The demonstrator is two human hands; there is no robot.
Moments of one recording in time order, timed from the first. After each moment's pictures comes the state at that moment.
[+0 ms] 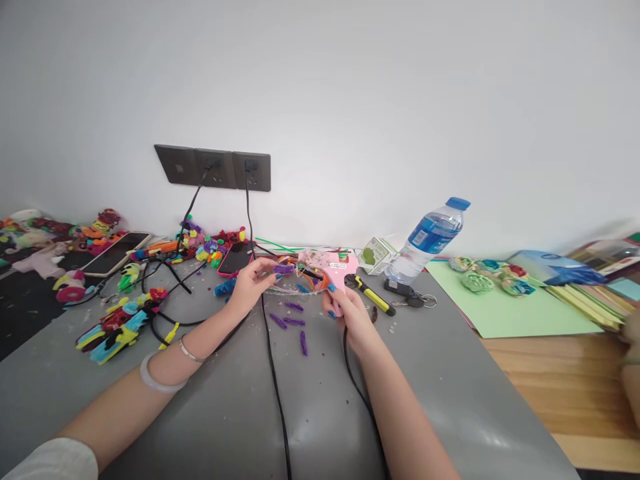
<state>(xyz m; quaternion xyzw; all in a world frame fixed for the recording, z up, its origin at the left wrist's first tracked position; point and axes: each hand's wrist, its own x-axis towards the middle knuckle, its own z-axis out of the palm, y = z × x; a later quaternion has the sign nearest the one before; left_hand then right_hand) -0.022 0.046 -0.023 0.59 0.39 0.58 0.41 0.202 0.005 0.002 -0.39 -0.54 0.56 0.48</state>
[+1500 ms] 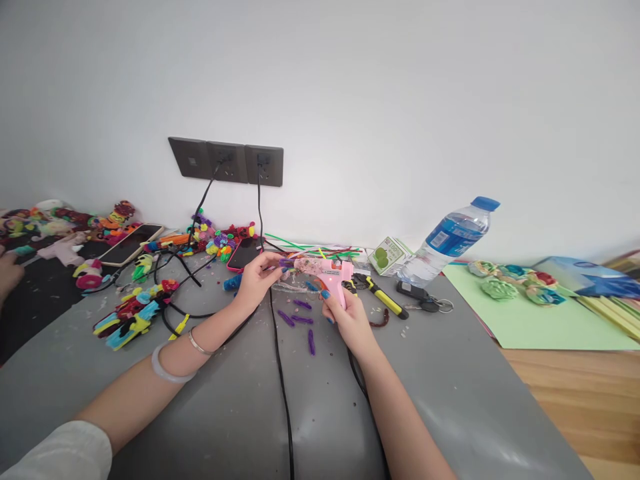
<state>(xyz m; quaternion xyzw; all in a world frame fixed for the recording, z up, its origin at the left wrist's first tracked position) -0.022 0.043 -0.022 0.60 0.40 0.59 0.36 0.195 0.002 -0.013 -0.45 -0.62 0.46 0.45</state>
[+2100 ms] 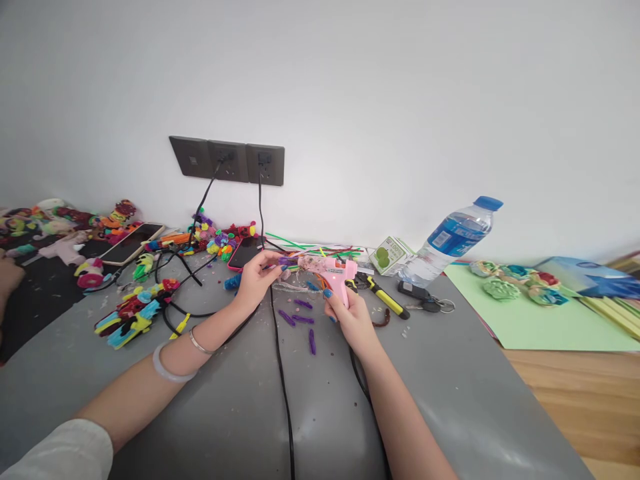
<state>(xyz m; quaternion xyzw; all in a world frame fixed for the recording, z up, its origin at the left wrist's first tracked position) -0.021 0.044 -0.024 0.56 0.39 0.61 0.39 0.201 0.004 -0.019 -0.46 -0.62 0.45 0.44</state>
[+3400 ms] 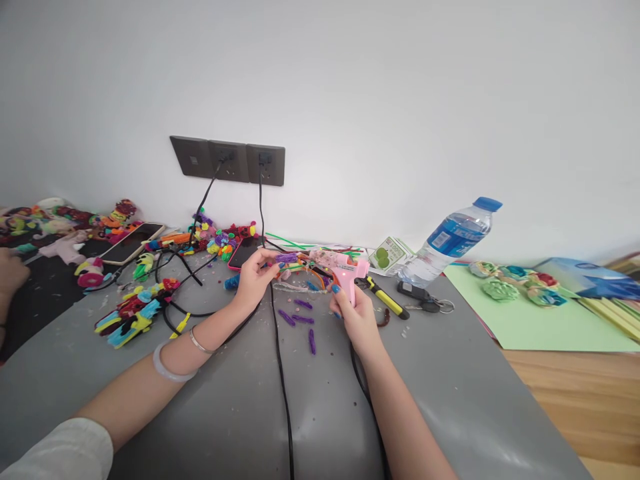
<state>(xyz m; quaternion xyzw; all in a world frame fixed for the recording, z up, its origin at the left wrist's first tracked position) -0.021 0.045 -0.024 0.55 0.40 0.64 0.36 0.200 0.002 -0.013 -0.46 -0.59 0.43 0.50</state>
